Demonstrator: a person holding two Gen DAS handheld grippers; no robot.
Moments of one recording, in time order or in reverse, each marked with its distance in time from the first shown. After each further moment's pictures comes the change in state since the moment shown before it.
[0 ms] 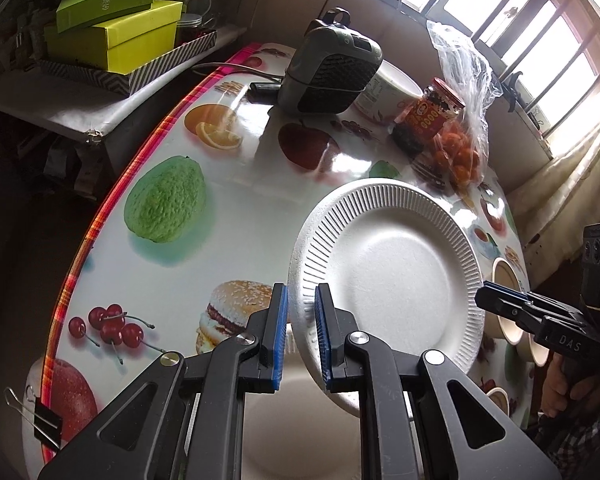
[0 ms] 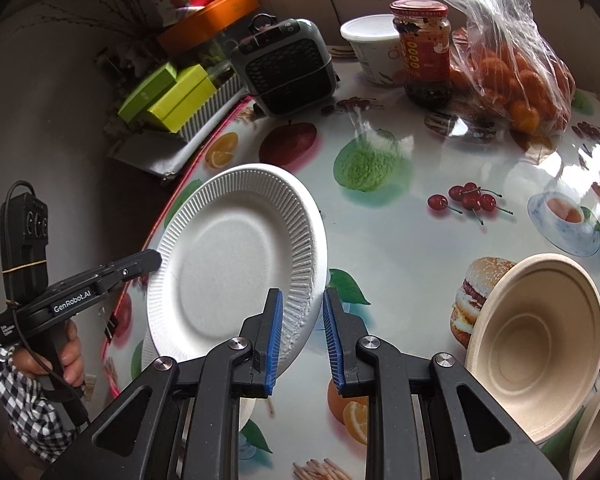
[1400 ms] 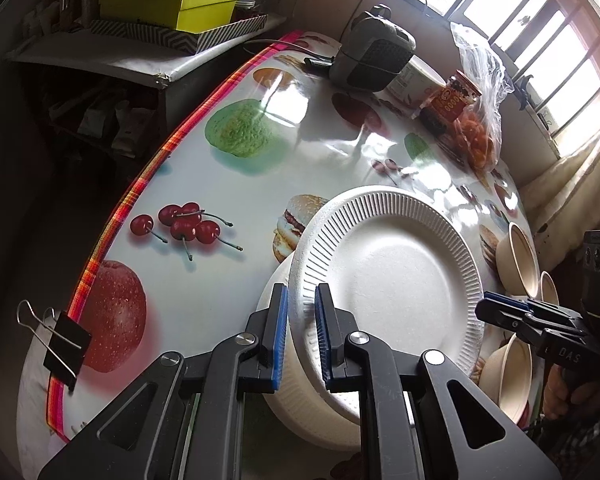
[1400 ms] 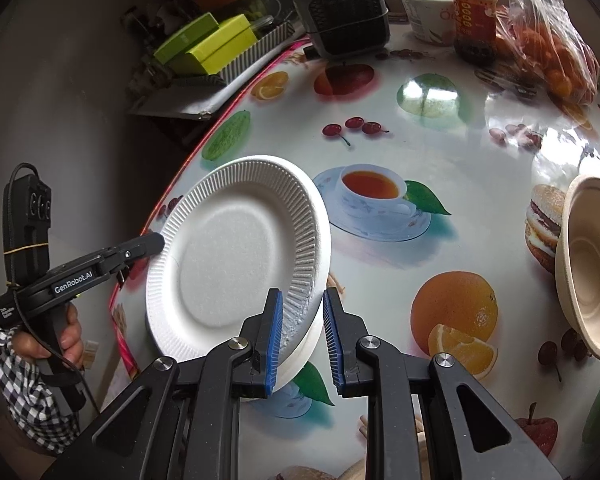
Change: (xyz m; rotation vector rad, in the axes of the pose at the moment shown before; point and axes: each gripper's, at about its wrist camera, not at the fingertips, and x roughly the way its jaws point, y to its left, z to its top) left arm -0.029 0.049 -0.073 -0.058 0.001 0.033; right arm 0.022 0.048 -0.060 -0.063 0.083 0.037
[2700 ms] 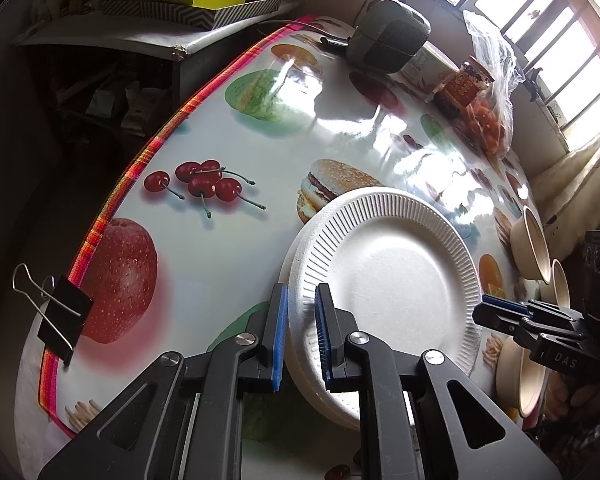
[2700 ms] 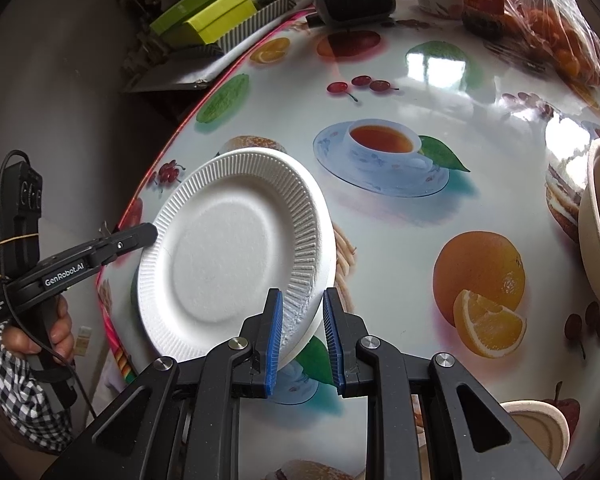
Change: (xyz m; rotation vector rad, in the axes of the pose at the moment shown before) left arm 0.007 0.011 -0.021 -0.016 0.029 0.022; right arm 0.025 0.007 -0.016 -0.011 0.059 -0.022
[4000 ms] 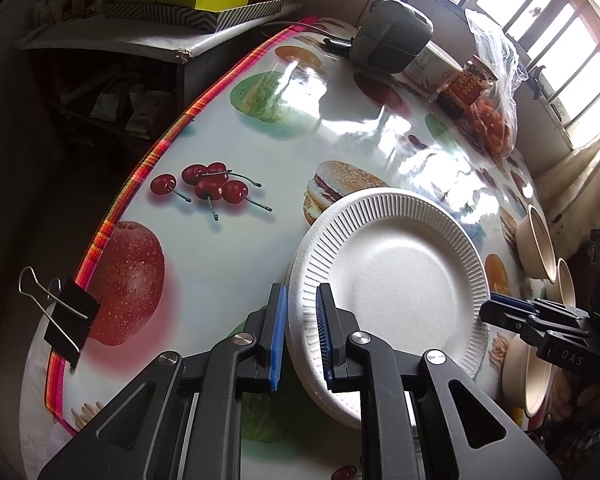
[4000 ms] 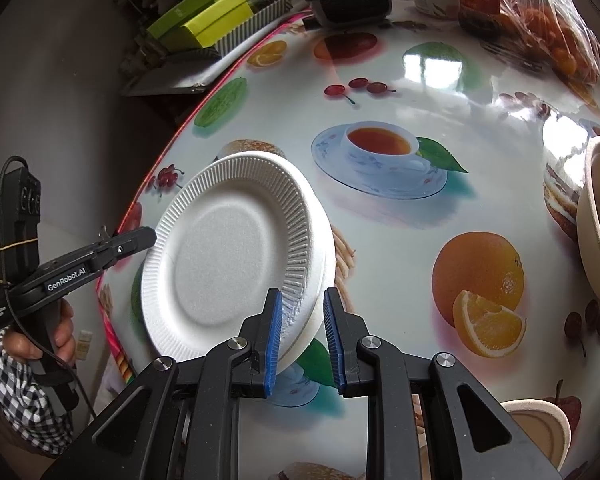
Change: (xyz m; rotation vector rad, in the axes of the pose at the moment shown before) left arm -0.001 0.001 0.001 0.008 -0.004 0.022; right arm -0.002 -0.001 0.000 0.008 -0.009 -0.006
